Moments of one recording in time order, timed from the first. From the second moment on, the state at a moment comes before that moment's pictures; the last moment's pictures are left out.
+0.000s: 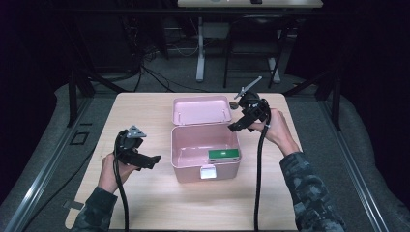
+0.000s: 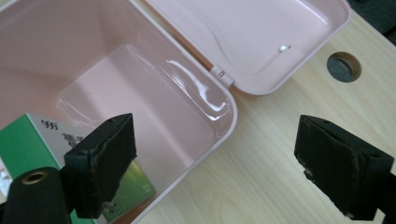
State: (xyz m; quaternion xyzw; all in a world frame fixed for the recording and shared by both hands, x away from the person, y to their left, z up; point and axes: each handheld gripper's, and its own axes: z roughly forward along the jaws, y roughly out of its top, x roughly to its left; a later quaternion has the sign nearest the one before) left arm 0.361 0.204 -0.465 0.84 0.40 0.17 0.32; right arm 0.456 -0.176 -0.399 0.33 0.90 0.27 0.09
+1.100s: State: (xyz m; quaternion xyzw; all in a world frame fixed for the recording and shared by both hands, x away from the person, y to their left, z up) left arm 0.388 0.154 -0.457 0.86 0.39 0.10 0.31; right arm 0.510 -0.170 -0.425 0.40 0.86 0.29 0.12
